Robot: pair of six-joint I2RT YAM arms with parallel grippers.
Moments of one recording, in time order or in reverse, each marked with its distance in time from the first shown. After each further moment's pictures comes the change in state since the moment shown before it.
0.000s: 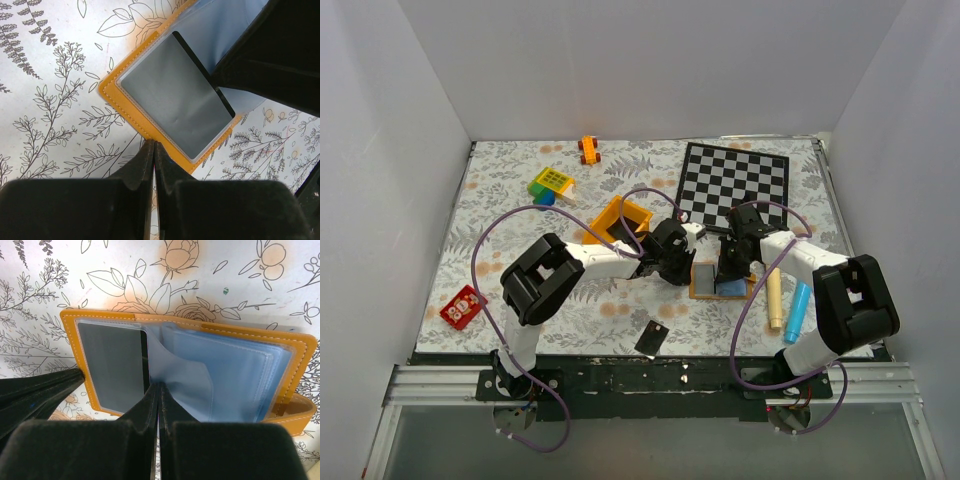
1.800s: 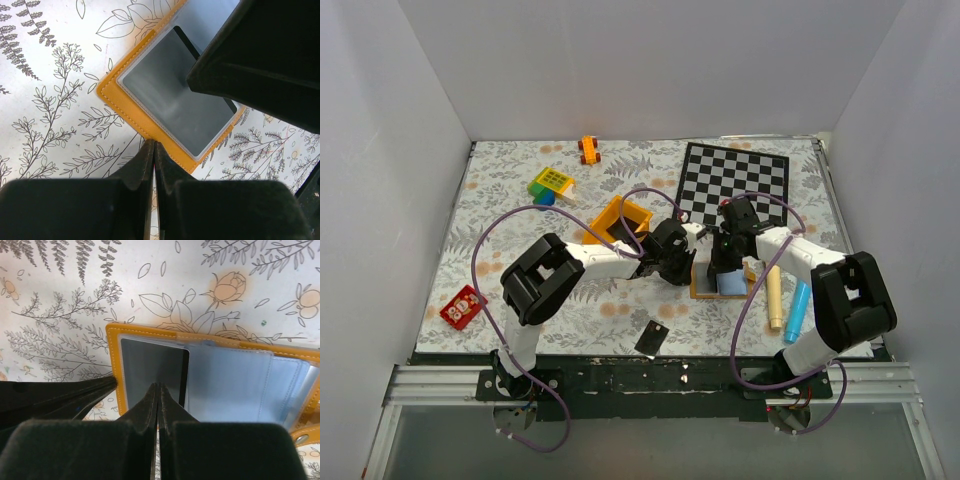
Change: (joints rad) left arm -0.001 0.000 0.000 0.001 -0.001 0.002; right arm 0.028 0.018 0.052 0.038 -0.030 -0.020
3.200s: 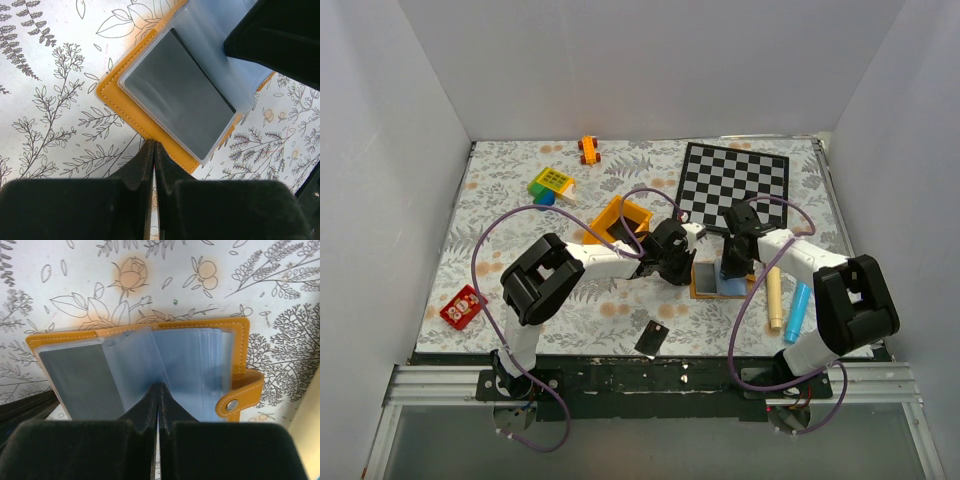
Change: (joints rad) left arm 0.000 0.000 0.000 0.000 0.000 0.000; right arm 0.001 -0.018 -0.021 -0.097 0.244 0.054
